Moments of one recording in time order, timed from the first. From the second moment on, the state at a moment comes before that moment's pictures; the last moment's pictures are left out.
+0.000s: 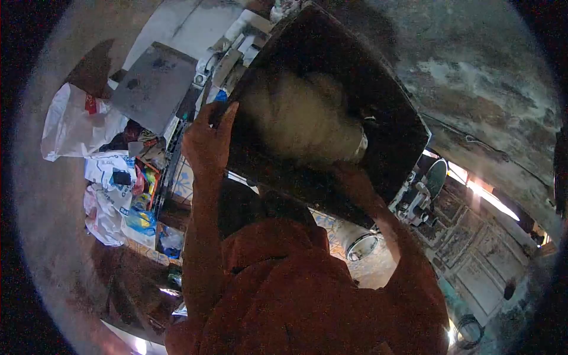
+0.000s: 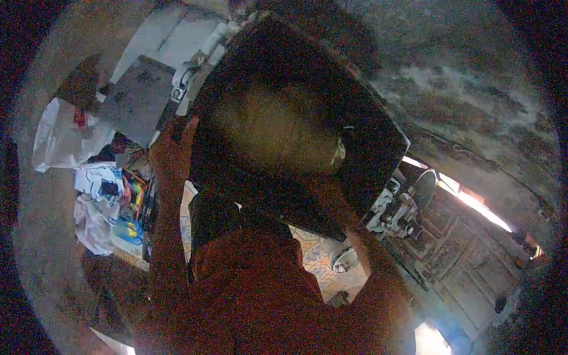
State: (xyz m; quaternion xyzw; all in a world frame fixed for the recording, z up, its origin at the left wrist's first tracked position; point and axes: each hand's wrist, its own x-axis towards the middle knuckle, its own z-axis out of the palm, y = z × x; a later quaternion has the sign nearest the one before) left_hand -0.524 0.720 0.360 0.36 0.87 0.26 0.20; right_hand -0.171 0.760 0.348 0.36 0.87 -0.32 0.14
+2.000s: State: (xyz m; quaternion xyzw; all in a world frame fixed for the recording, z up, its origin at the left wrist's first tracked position) left_hand -0.532 0.720 0.346 0.42 0.86 0.21 0.19; right_hand -0.122 0.772 0.362 0.65 0.71 -0.28 -0.04
